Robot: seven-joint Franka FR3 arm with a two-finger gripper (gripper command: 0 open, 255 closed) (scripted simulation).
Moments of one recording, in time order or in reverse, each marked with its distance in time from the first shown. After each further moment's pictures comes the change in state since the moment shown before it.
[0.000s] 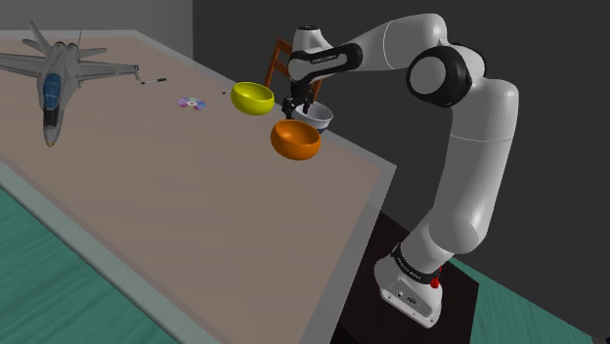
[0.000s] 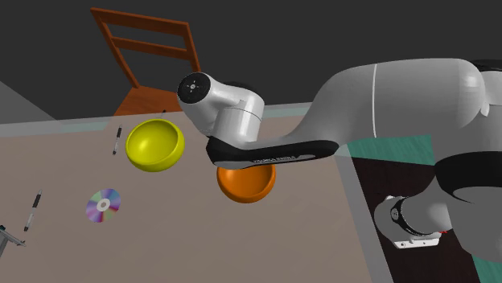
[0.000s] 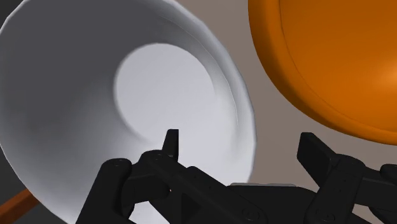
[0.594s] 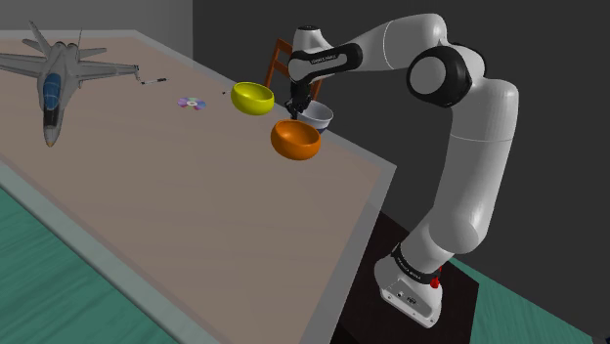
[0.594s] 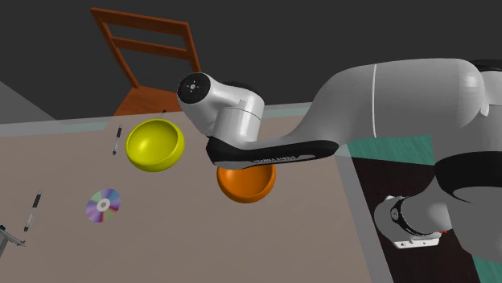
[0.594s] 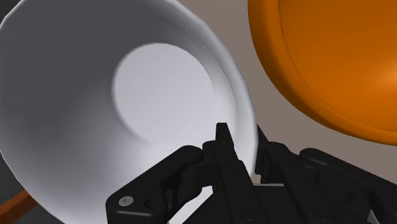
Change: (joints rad) arm 0.000 0.000 0.000 0.000 0.000 0.000 0.000
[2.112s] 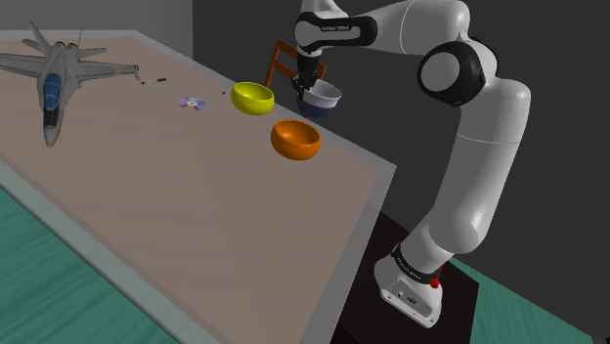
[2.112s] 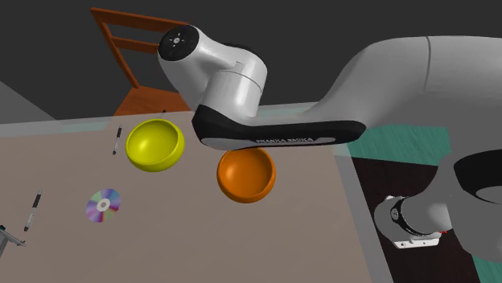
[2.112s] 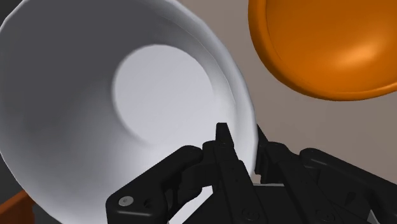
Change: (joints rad) arm 0.003 -0.066 -0.001 0.156 0.007 -0.219 -0.038
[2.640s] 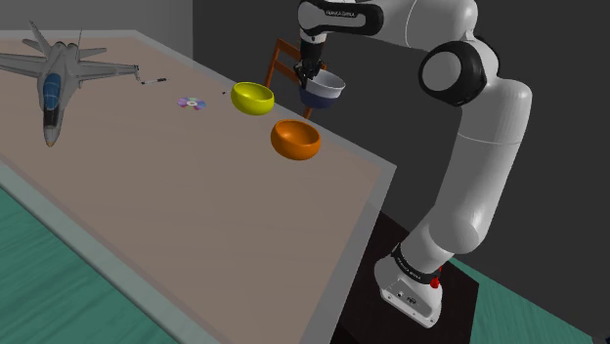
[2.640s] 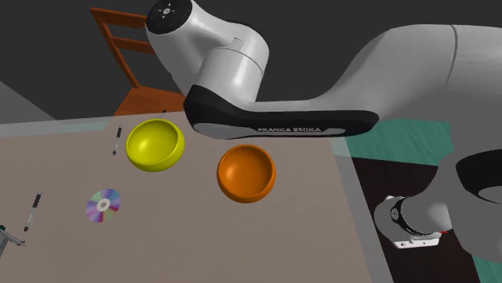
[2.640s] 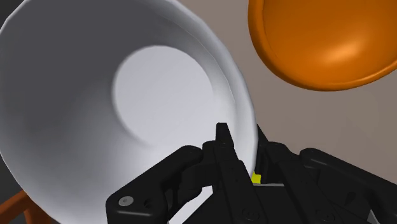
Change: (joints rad) arm 0.000 -0.007 -0.001 0.100 0.004 -0.105 -0.018
